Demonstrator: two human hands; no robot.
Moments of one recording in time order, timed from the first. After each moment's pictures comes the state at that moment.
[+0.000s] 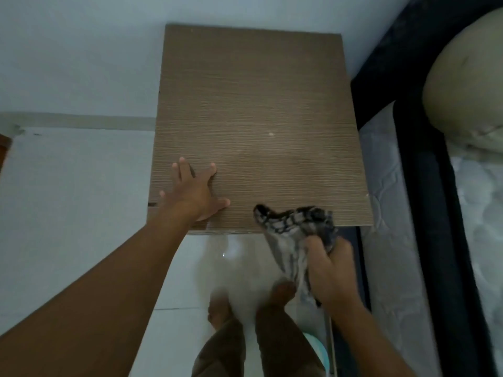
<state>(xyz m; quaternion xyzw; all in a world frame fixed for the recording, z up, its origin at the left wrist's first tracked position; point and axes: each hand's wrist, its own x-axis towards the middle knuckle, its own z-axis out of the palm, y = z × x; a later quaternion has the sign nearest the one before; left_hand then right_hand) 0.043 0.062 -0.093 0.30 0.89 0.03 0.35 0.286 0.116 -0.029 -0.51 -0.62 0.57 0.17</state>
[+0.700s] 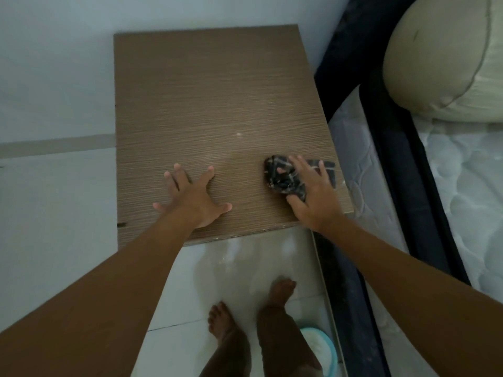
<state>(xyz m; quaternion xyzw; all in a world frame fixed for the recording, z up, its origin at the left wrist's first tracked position) 0.072 0.101 -0.096 0.31 0.87 0.01 0.37 0.286 0.233 -0.113 -0.34 -0.89 0.30 0.09</state>
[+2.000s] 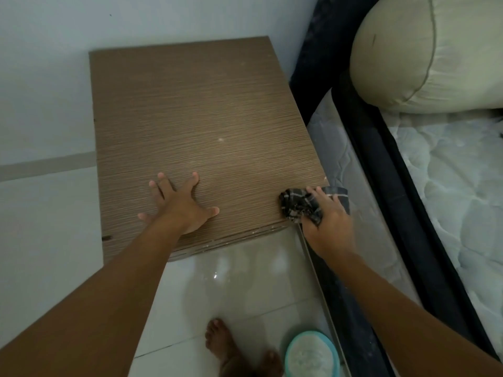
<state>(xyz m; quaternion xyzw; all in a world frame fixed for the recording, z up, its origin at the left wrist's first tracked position) 0.074 0.097 -0.101 0.30 0.88 0.05 0.37 0.338 0.186 -0.106 -0.57 -0.78 0.25 0.08</state>
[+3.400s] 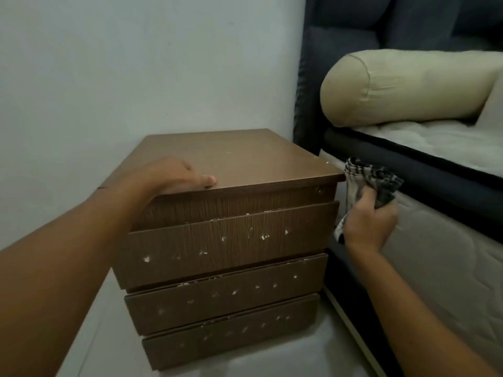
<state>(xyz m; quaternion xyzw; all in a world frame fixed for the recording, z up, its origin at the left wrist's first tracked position) 0.102 0.031 -0.137 0.47 0.86 0.17 0.06 0.373 0.154 -0.236 -0.44 -0.43 0.32 0.72</state>
